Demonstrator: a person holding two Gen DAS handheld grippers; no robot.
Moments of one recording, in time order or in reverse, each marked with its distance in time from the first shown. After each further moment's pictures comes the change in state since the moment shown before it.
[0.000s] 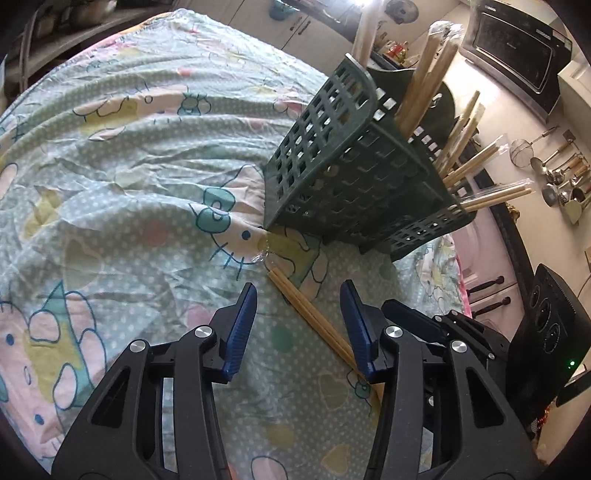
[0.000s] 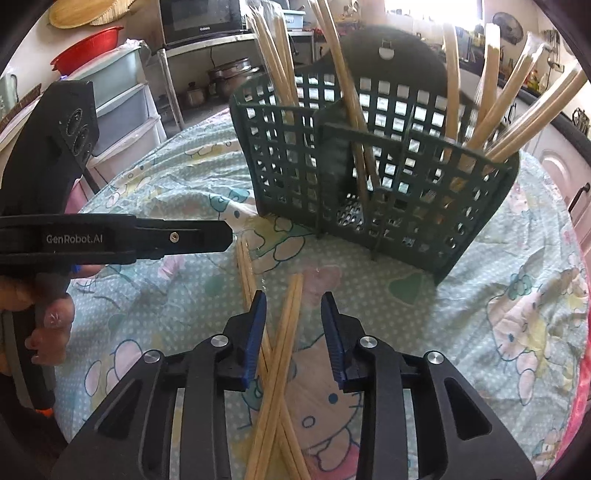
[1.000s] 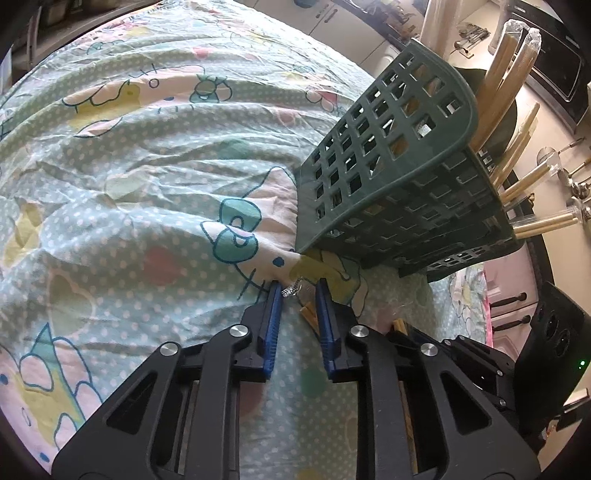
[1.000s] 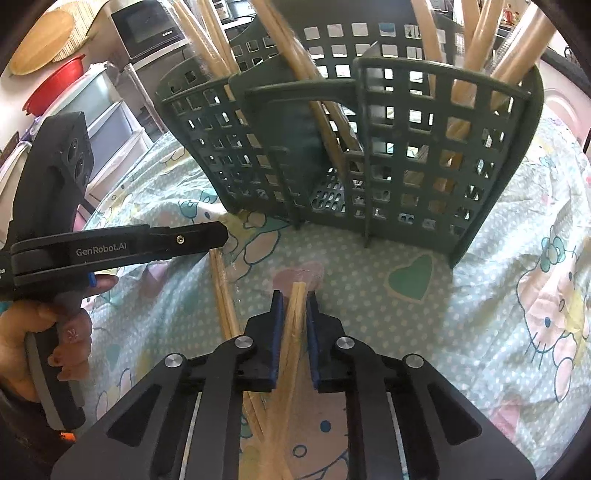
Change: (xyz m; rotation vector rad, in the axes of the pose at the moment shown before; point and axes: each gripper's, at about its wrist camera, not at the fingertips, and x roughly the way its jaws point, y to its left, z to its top) left arm 0.032 0.012 0.023 -0.051 0.047 0.074; right arm 0.018 -0.037 0.005 0.167 0.067 0.079
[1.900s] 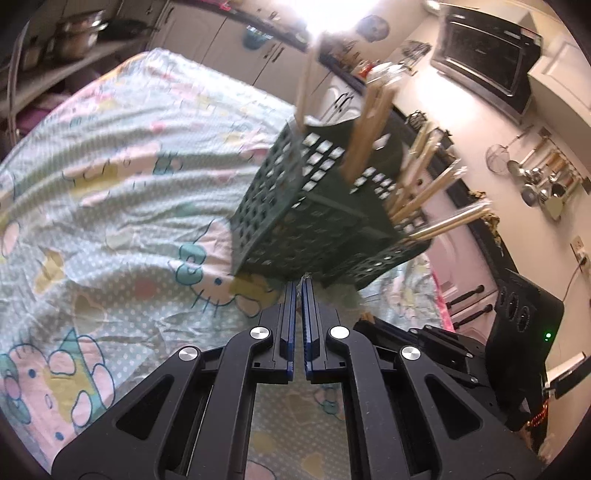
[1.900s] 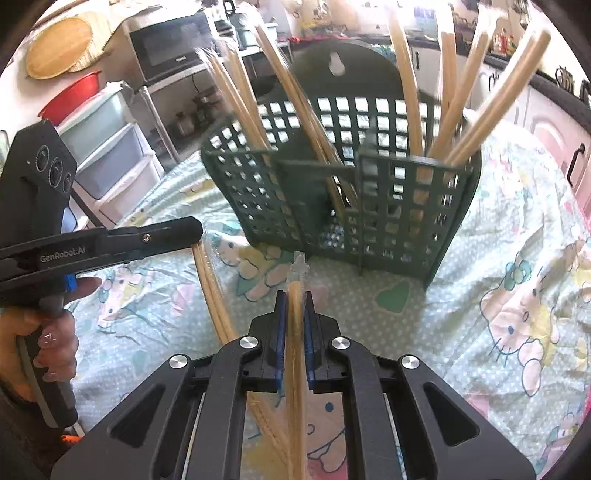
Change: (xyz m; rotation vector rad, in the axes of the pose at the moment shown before) left arm -0.081 -0.026 -0.008 0.136 -0.170 -0.132; right arm -0.050 0.020 0.000 -0.044 -0.137 -0.009
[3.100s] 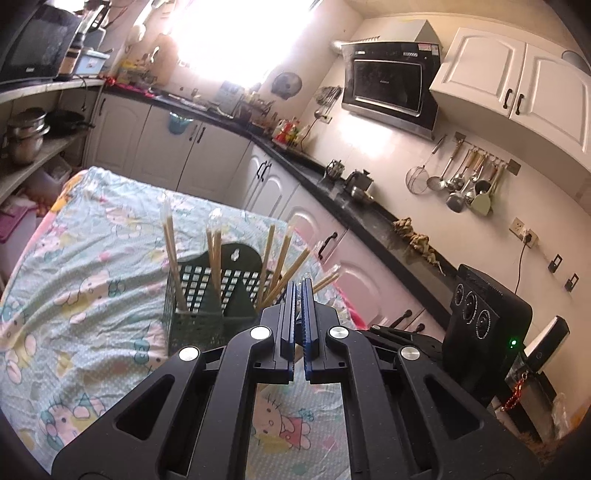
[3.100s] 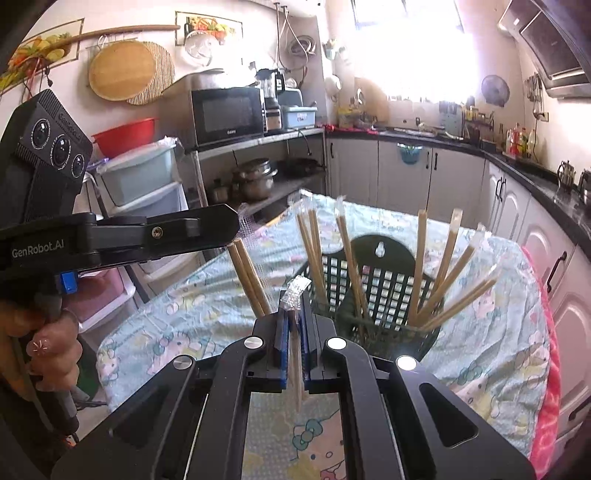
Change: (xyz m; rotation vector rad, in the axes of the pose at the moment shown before) left arm -0.102 -0.105 0.023 0.218 -0.247 -0.174; right arm -0.114 0.058 0.047 -0.168 -0.319 0.000
